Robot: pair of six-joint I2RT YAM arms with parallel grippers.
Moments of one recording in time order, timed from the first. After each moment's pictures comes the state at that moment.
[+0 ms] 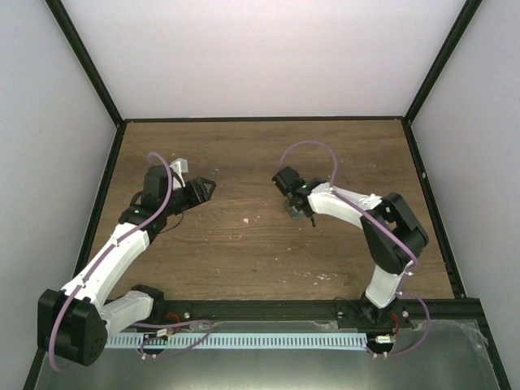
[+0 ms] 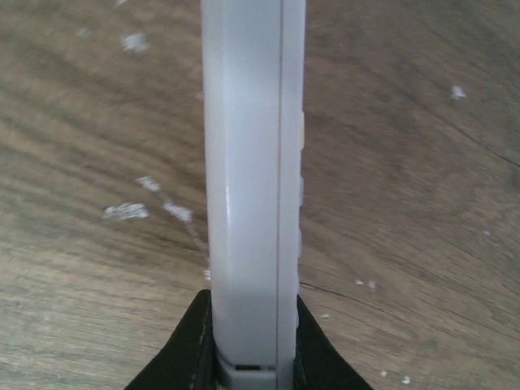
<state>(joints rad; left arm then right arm) -0.30 1.06 0.75 -0.27 0.29 -0.68 0.68 1.75 1.12 -0.61 0.42 0.08</state>
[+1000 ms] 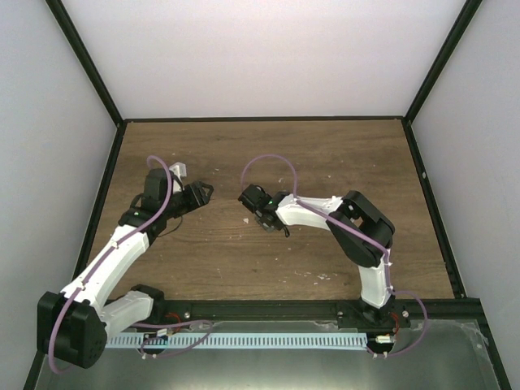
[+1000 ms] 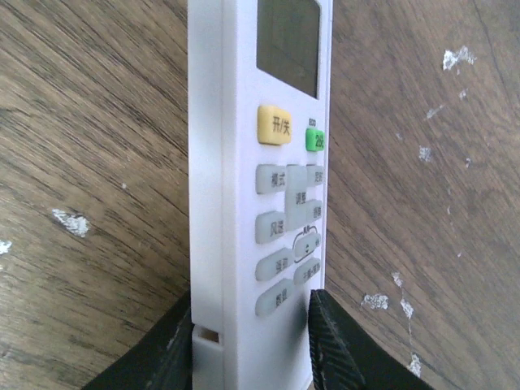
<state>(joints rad) -0.30 1.05 0.73 -0.32 0.25 -0.68 0.90 1.95 1.24 -0.53 0.49 0.02</state>
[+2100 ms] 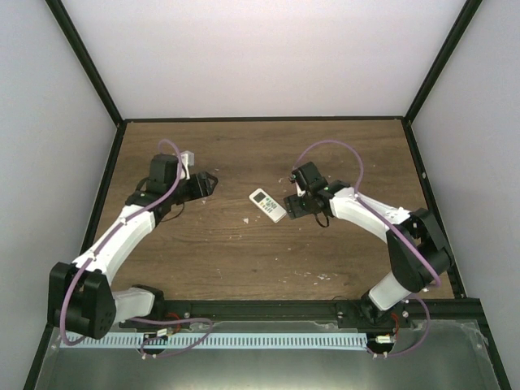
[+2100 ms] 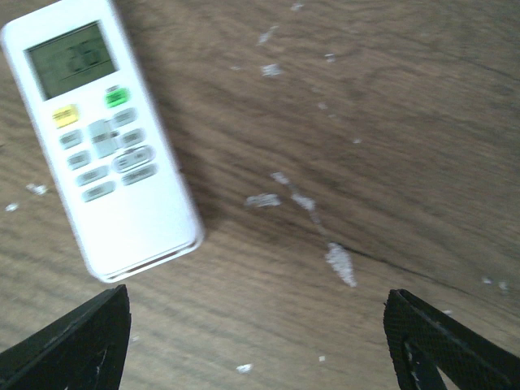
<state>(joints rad) -0.26 1.23 0.85 -0.31 0.30 -0.52 0.59 1.56 1.00 -0.50 0.09 0.19</state>
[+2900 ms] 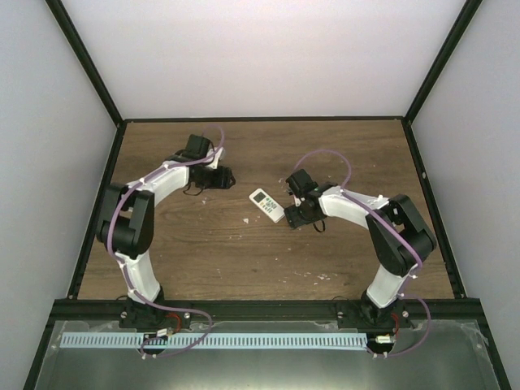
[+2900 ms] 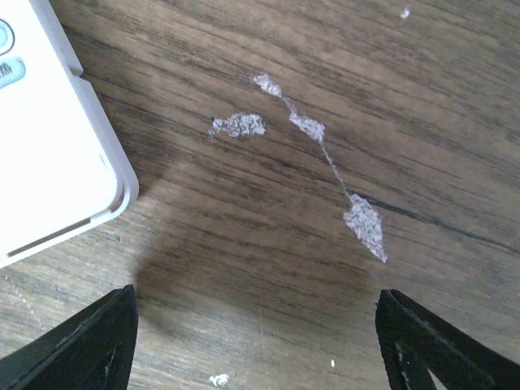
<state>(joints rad) -0.30 1.87 1.29 -0.47 0.32 -0.20 0.59 1.72 1.01 -0.55 0.08 0.20</state>
